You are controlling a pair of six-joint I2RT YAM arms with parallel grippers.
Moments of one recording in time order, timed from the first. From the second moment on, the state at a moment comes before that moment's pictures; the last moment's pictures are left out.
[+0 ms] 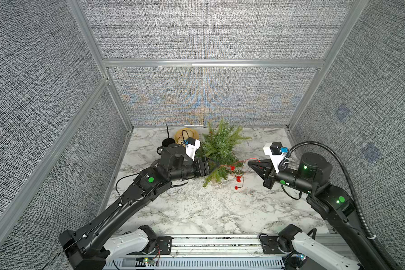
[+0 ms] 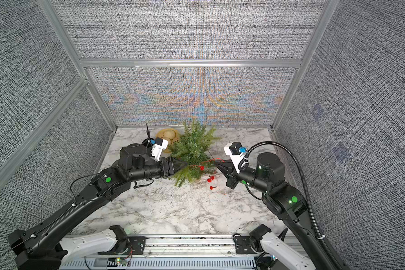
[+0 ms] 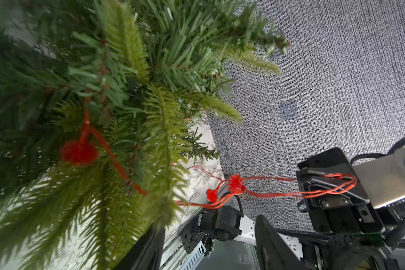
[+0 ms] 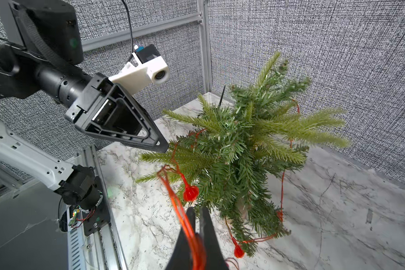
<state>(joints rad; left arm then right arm) -0.79 1.09 1.16 -0.47 0.37 -0.92 0.54 0.78 1.12 -0.59 -0.40 0.02</state>
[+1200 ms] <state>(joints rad) -0.81 1.13 1.09 -0.43 0.29 -1.06 0.62 0.80 1.06 -0.47 -0.43 0.04</state>
